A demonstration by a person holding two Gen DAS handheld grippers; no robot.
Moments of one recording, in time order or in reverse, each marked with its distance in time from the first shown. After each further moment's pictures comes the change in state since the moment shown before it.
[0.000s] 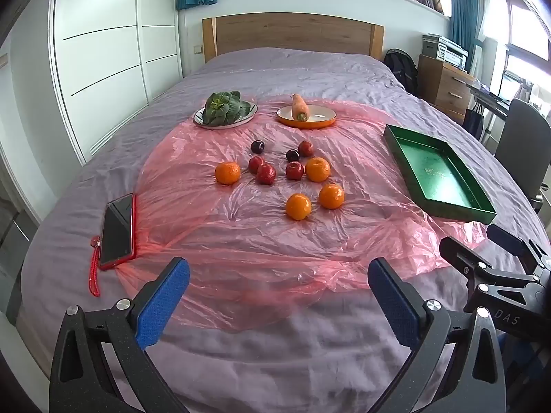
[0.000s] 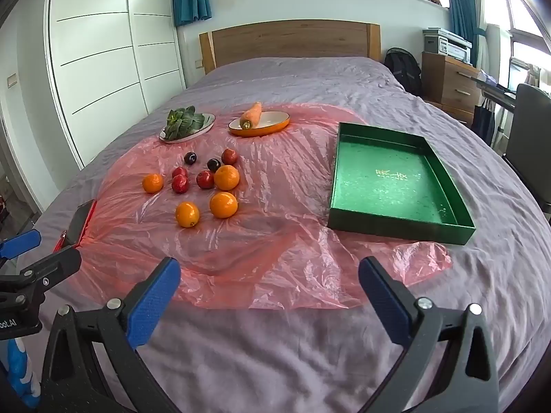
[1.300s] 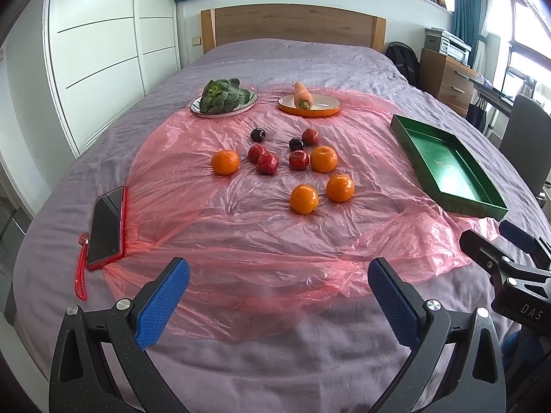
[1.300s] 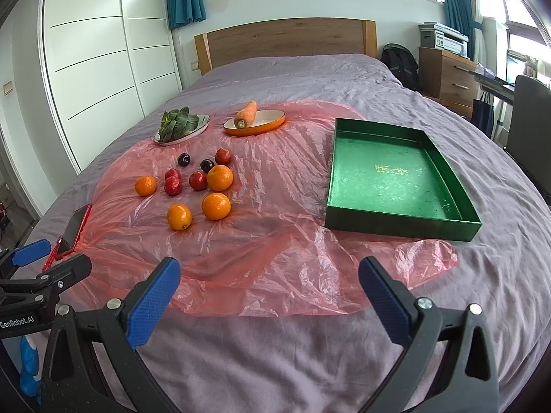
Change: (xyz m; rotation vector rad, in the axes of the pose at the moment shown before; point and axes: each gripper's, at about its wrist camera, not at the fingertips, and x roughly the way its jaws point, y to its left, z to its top) left arm 0.034 0.004 -0.004 0.012 0.027 0.000; right arm 0.018 -0.008 -0.002 0.015 0.004 0.013
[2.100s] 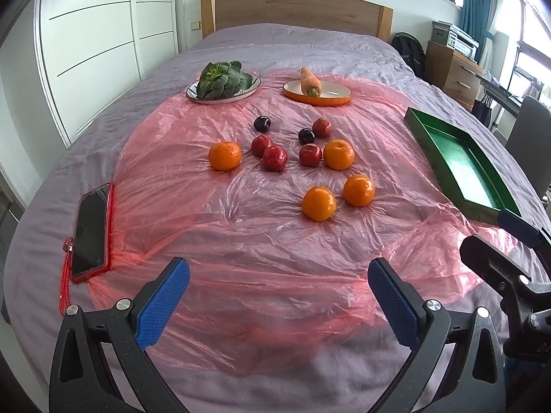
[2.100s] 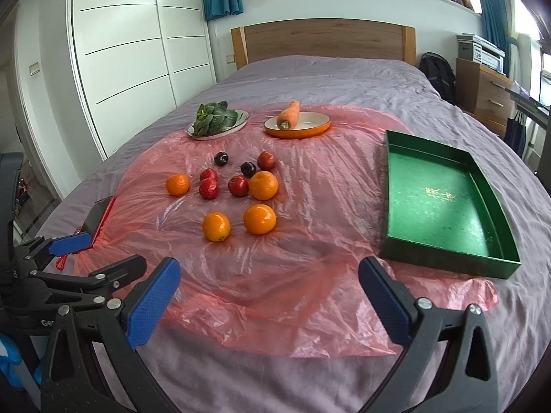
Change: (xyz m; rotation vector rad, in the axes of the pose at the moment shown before) left arm 0.049 0.020 0.020 -0.025 0.066 -0.022; right arm 0.031 0.037 0.022 -0.089 0.013 0.120
